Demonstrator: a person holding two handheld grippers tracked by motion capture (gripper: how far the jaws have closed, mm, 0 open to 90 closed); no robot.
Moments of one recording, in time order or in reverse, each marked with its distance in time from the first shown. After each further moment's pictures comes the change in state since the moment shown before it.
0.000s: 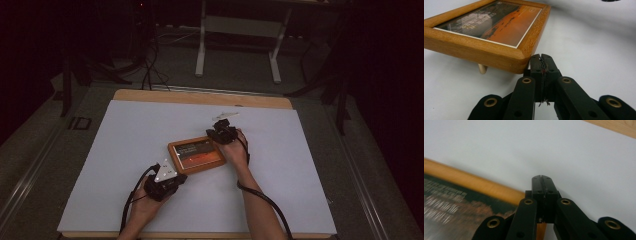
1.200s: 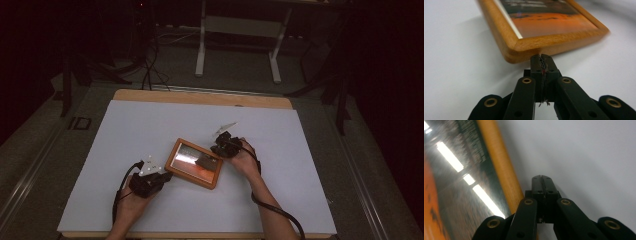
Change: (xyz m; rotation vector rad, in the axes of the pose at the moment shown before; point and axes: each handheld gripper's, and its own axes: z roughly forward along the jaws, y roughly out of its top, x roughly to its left) left arm 0.032 -0.015 -0.022 0.043 0.046 -0.112; right arm 0.019 -0.027 -0.032 0.203 0.061 -0.190
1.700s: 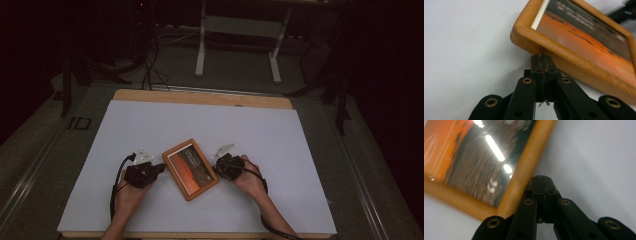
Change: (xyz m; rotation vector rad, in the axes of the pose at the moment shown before) left arm 0.030 0.004 0.007 -0.006 0.080 -0.120; right arm 0.059 -0.039 -0.026 0.051 0.005 -0.148
